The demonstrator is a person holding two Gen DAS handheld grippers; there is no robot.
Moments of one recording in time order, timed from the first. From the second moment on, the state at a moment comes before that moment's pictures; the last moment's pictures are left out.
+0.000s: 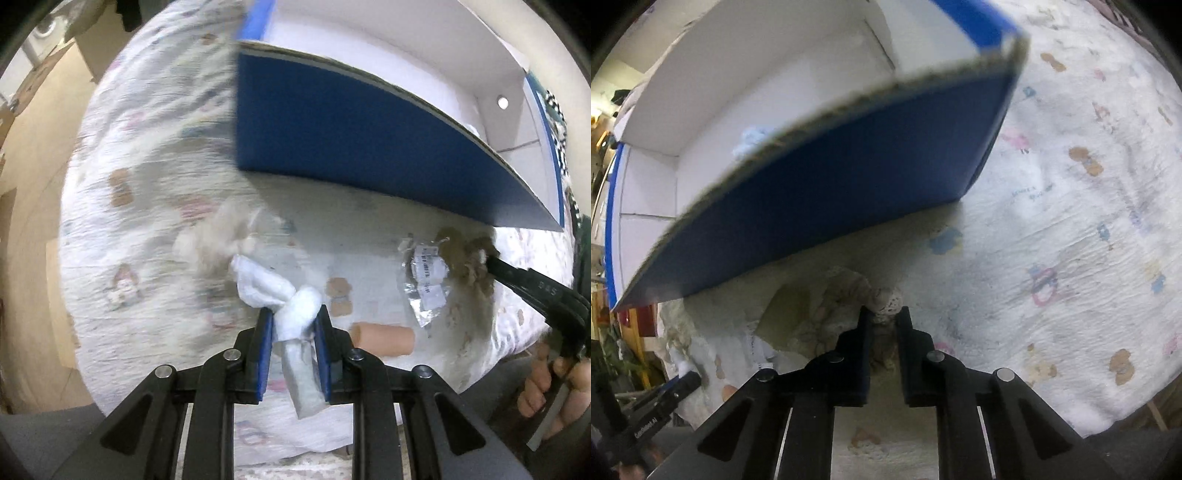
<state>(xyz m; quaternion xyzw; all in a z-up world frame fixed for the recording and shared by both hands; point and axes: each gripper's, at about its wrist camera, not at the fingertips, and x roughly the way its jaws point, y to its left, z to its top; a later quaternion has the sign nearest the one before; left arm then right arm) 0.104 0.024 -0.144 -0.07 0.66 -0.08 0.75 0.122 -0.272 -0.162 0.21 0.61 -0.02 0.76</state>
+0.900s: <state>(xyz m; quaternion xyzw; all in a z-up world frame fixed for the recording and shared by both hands) 0.069 0.071 -0.119 -0.09 0.60 0.03 0.79 0.050 -0.236 -0.082 0.19 0.52 0.07 0.83</state>
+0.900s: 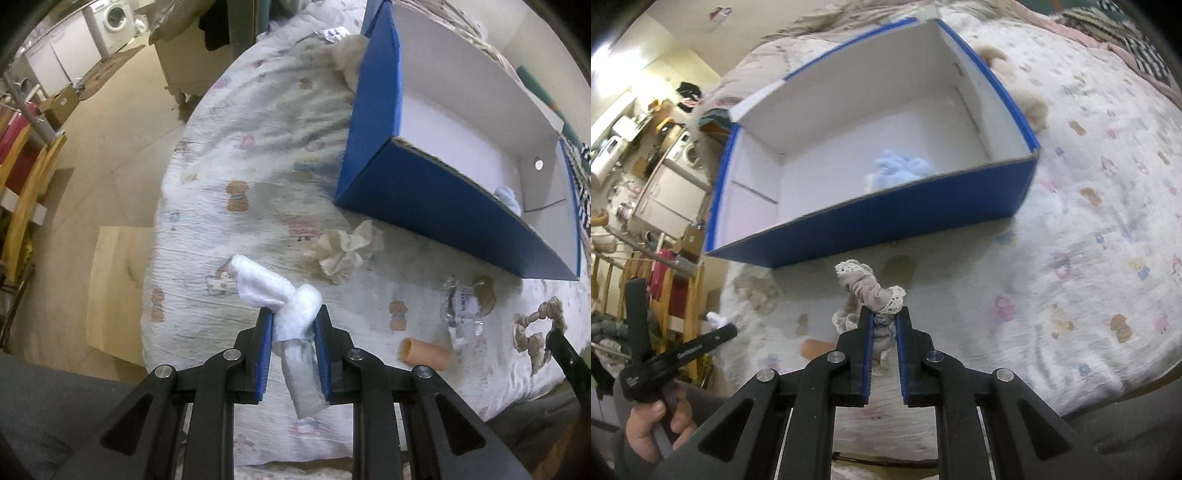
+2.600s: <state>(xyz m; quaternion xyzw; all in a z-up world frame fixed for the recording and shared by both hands) 0.187 -0.023 -0.024 0.02 0.48 -0.03 0.88 0.168 -0.266 -0.029 0.18 0.41 0.08 0.89</state>
